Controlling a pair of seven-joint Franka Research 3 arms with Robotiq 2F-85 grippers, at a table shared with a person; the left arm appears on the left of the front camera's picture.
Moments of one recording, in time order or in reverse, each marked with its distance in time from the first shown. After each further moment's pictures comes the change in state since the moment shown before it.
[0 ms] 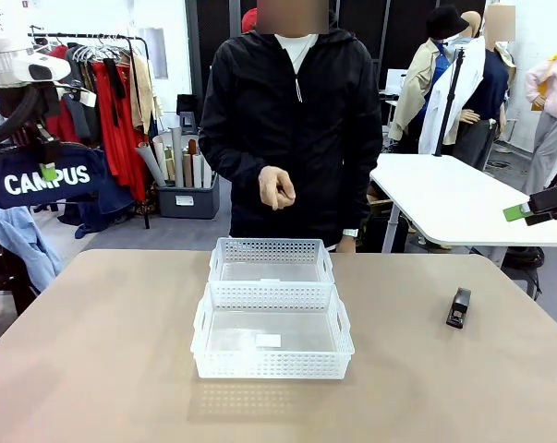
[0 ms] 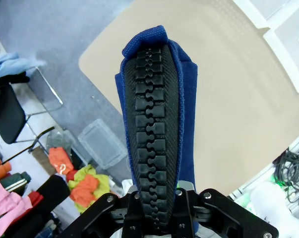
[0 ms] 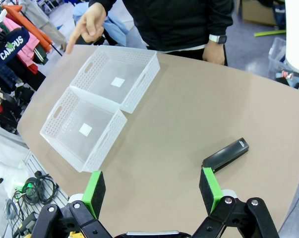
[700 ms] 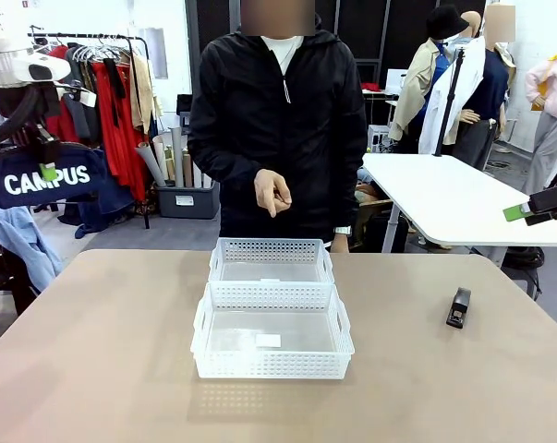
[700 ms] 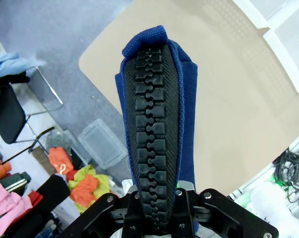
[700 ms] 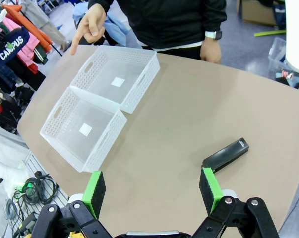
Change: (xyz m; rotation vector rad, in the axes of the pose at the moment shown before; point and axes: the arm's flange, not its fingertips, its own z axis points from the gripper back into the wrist) left arm 0.000 0.000 0.000 0.000 0.000 0.000; right arm 0.000 0.000 0.000 0.000 0.000 0.000
